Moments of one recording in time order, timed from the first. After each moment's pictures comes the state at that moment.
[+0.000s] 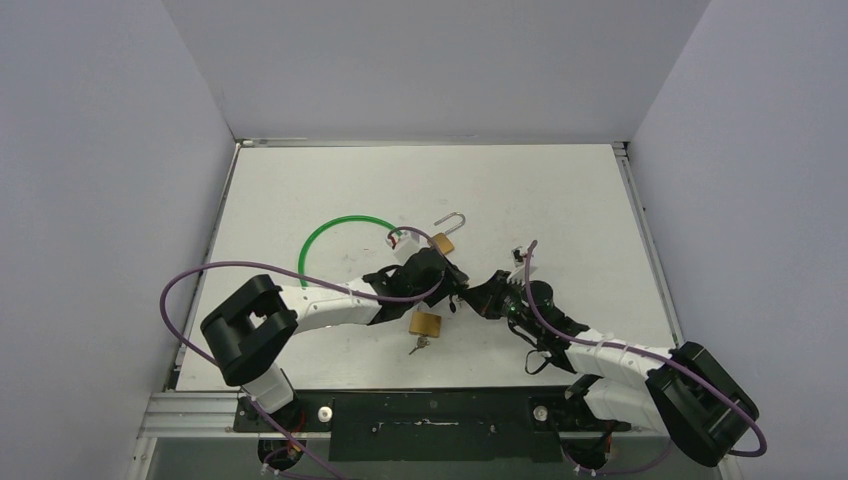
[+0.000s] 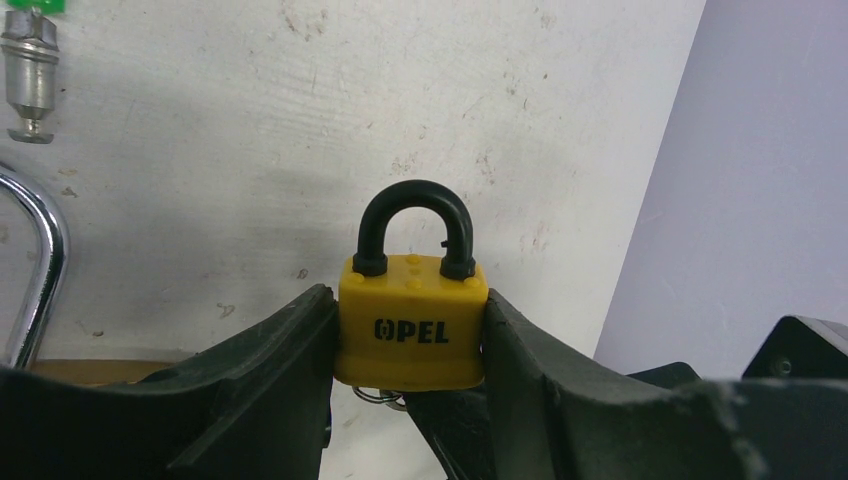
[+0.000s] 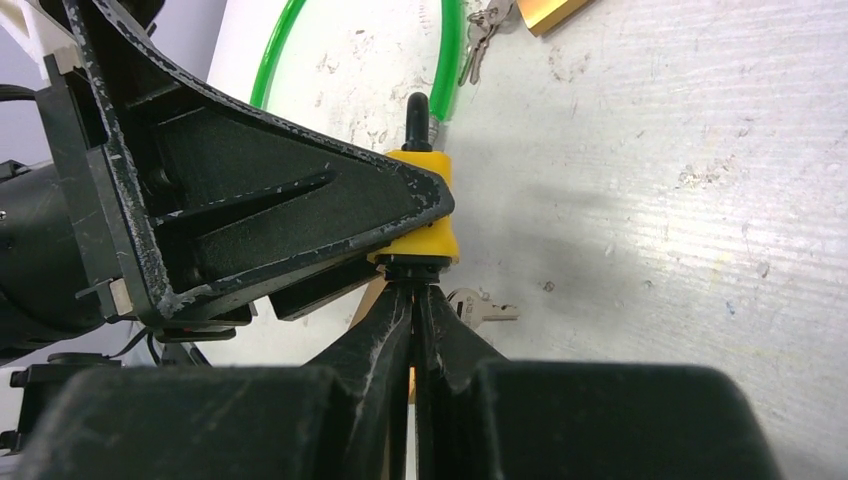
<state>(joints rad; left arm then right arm) -0.98 1.64 0.89 0.07 -0.27 -1.40 0.64 1.12 0.20 0.59 -0.09 0.80</state>
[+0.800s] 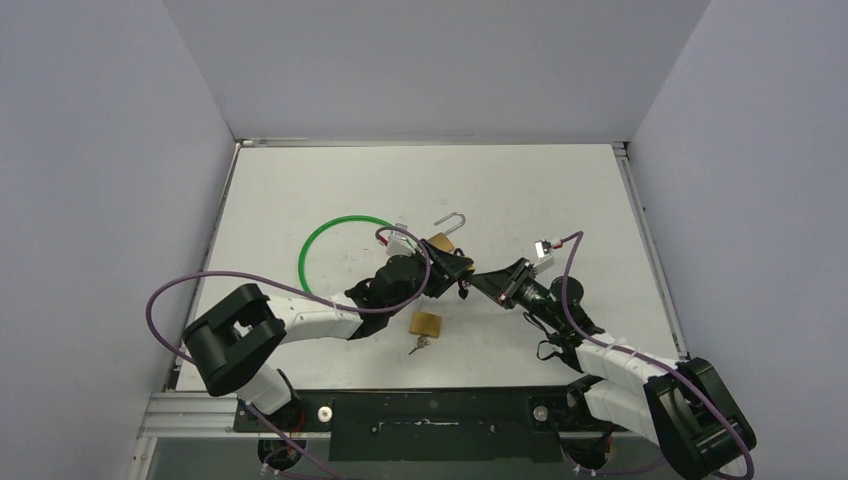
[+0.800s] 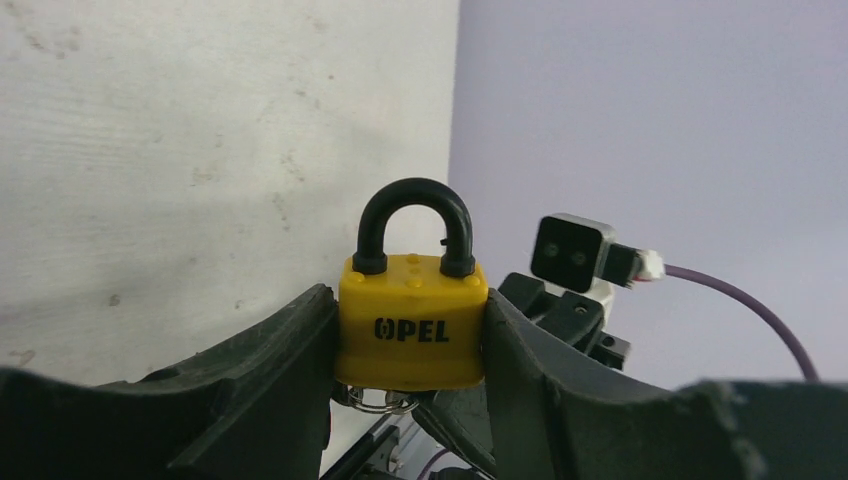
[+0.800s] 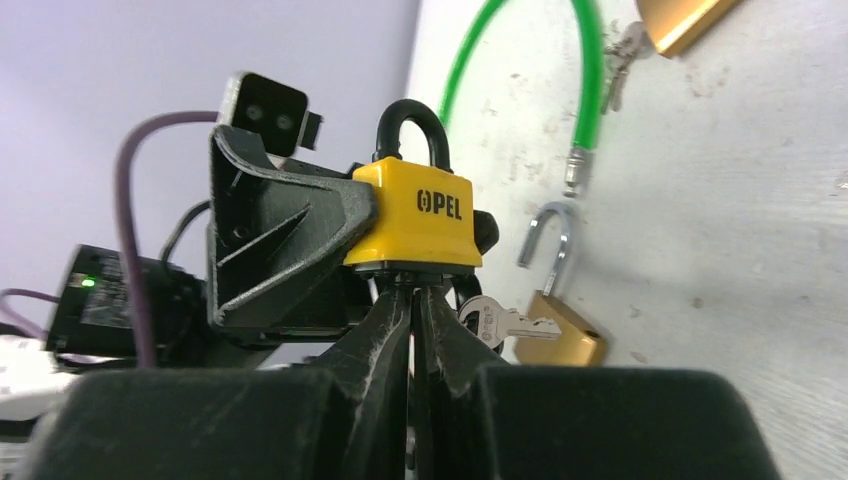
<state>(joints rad) -0.96 1.55 0.69 0.56 -0.20 -1.45 0.43 1.08 0.16 0.79 -0.41 1.15</state>
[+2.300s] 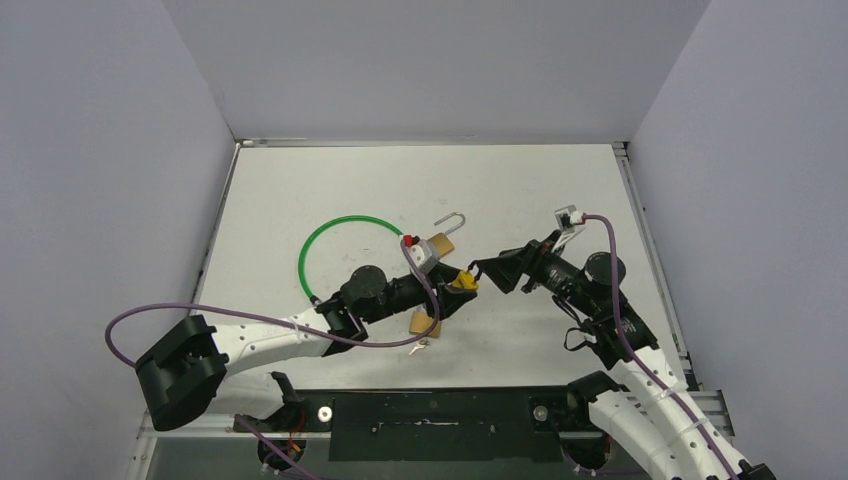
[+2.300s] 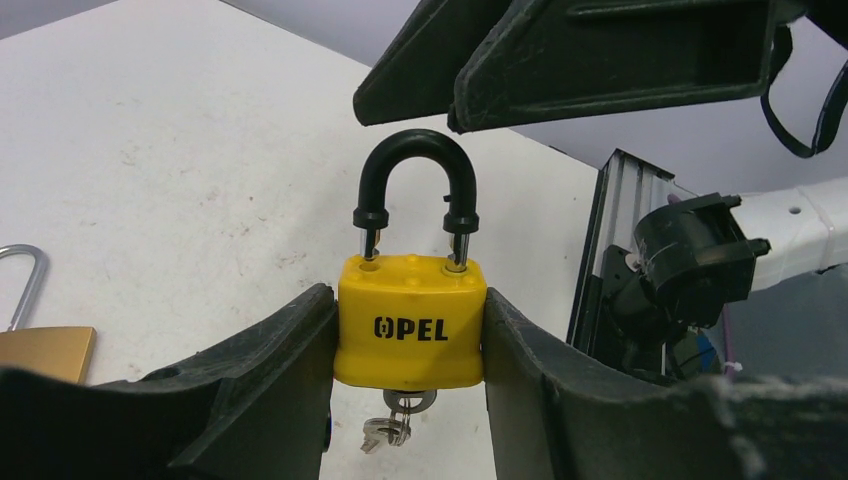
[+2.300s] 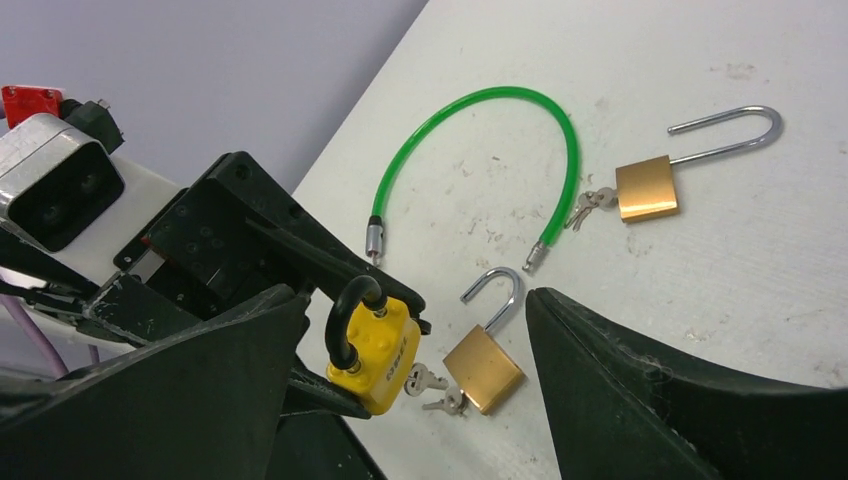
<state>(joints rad) -1.01 1.28 0.60 0.71 0.16 -0.28 0.38 0.65 0.56 0.01 -0.46 0.60</state>
